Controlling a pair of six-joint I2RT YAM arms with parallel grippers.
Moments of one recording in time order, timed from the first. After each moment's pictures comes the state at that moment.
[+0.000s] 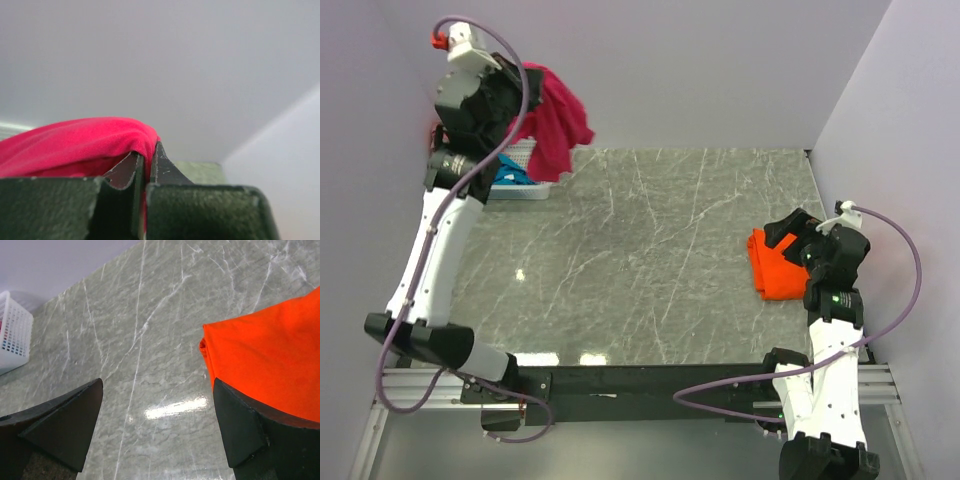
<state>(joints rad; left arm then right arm) -0.22 1.48 1.87 -0.27 -0.06 -0.51 -0.27 0.69 0.71 -0.37 -0.26 0.42</state>
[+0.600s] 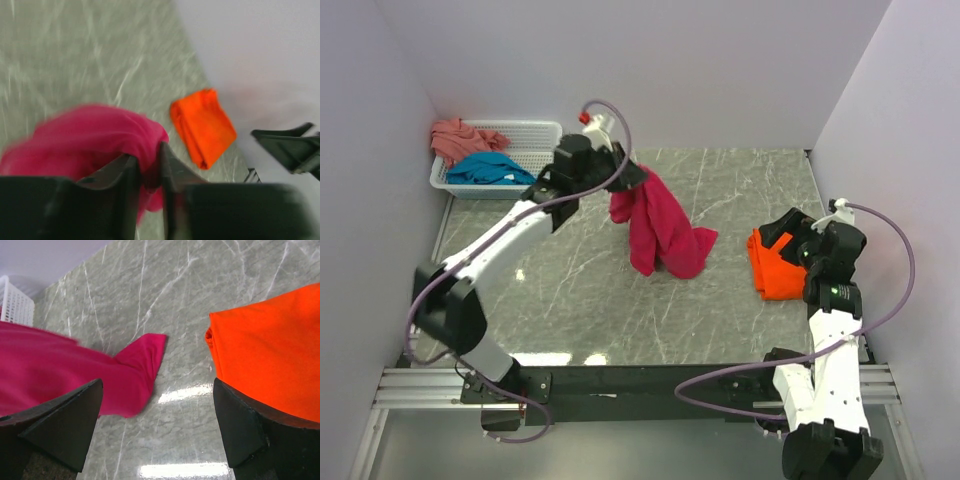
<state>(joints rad) -0.53 1.55 1.40 -0.02 0.28 -0.61 -0.27 0.75 0.70 -0.36 -0.31 0.42</state>
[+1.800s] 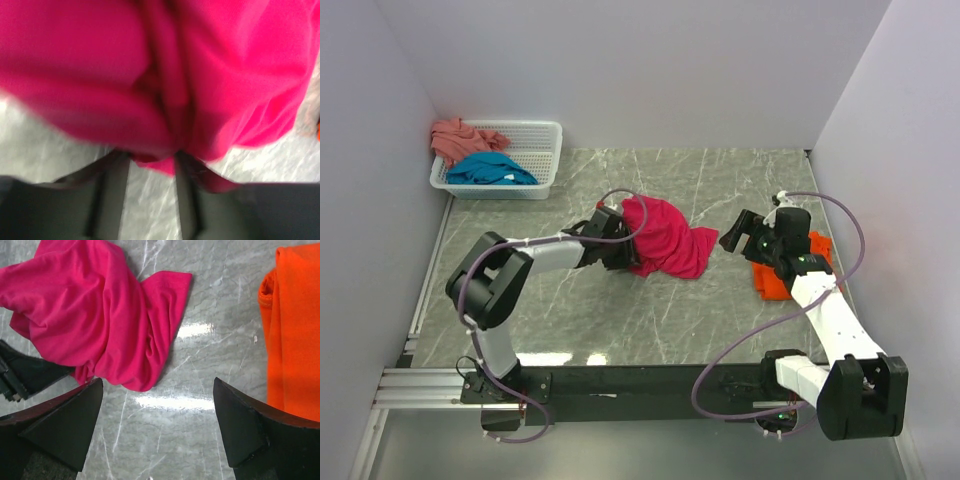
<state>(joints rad) -0.63 1.79 0.99 -0.07 0.12 -0.77 0.04 1.06 0.70 -0.32 -0.22 0.45</state>
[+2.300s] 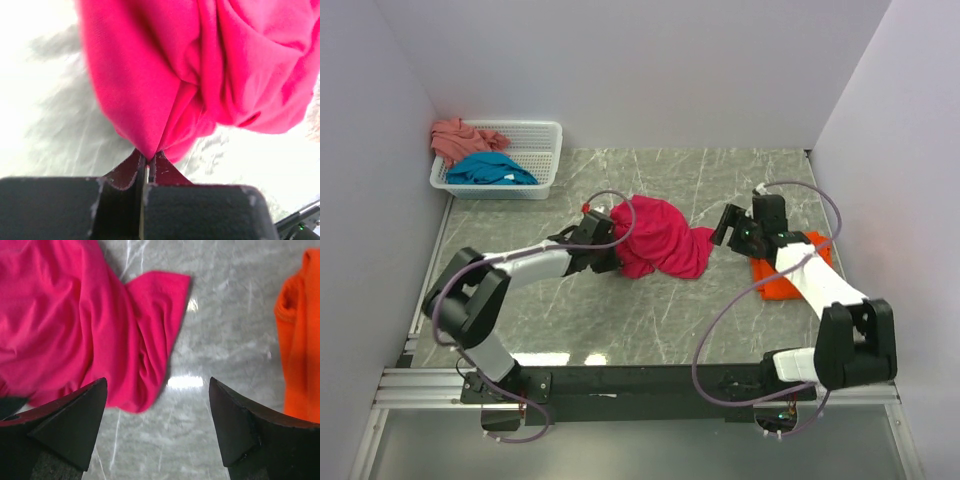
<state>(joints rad) -0.63 1.66 0.92 -0.13 0.02 -0.79 0.13 1.31 0.81 -0.31 -0.13 0.47</state>
